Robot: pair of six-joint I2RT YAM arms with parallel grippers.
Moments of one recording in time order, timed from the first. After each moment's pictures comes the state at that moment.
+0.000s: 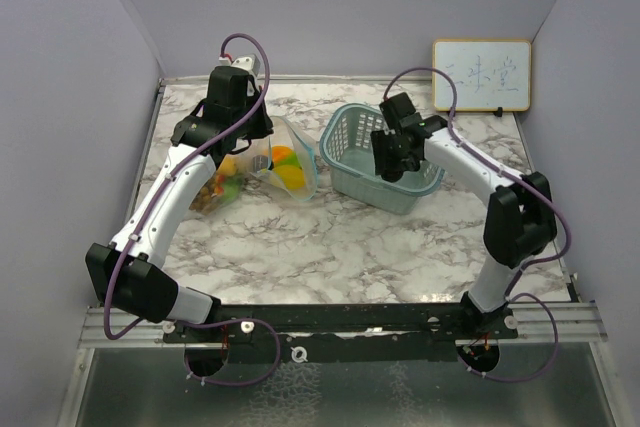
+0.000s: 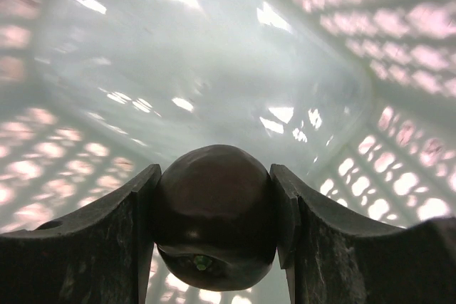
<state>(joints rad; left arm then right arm) -0.34 1.41 1.46 -0.64 0.00 -0.38 0.46 1.79 1.39 -0.74 0.13 0.28</state>
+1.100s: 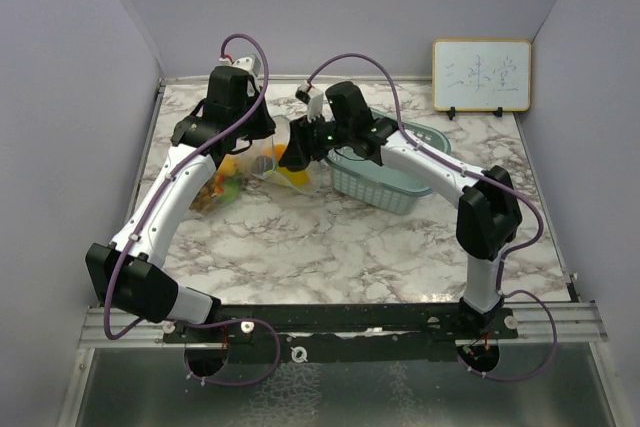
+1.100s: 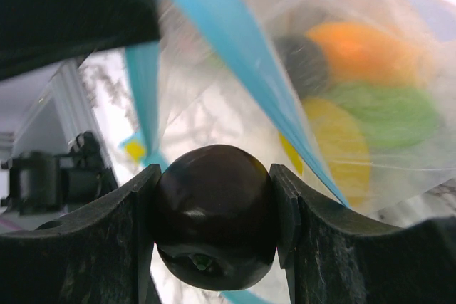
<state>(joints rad) -0.34 1.41 1.46 -0.64 0.04 -0.40 0.71 1.92 1.66 -0.26 -0.51 0.28</state>
